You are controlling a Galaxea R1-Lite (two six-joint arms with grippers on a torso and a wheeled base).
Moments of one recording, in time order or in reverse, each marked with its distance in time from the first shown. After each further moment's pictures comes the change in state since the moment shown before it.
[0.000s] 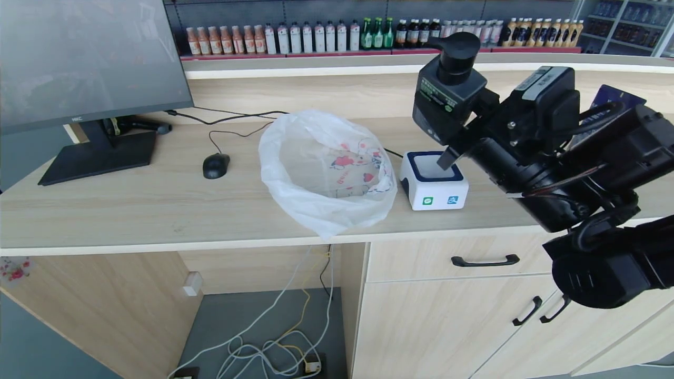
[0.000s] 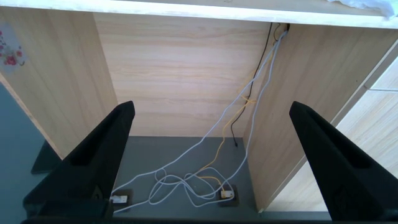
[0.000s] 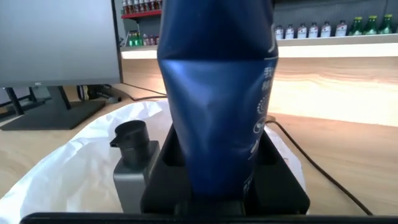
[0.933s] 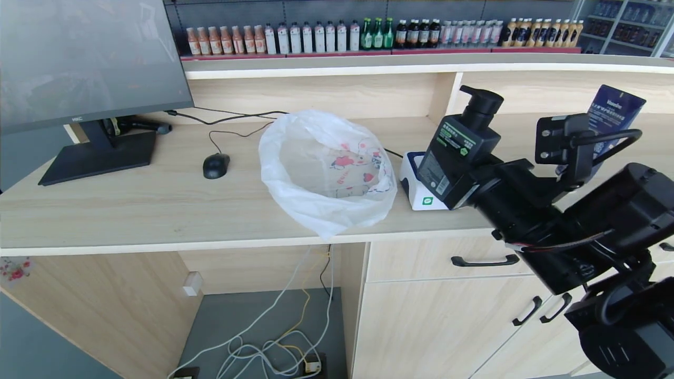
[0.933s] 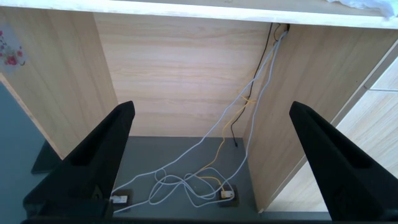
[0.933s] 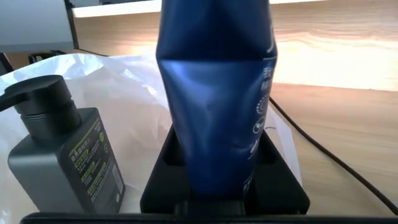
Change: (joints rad) left arm 0.000 0.000 0.000 0.000 0.000 0.000; right arm 0.063 -0.052 0.281 -0.036 -0.362 0.474
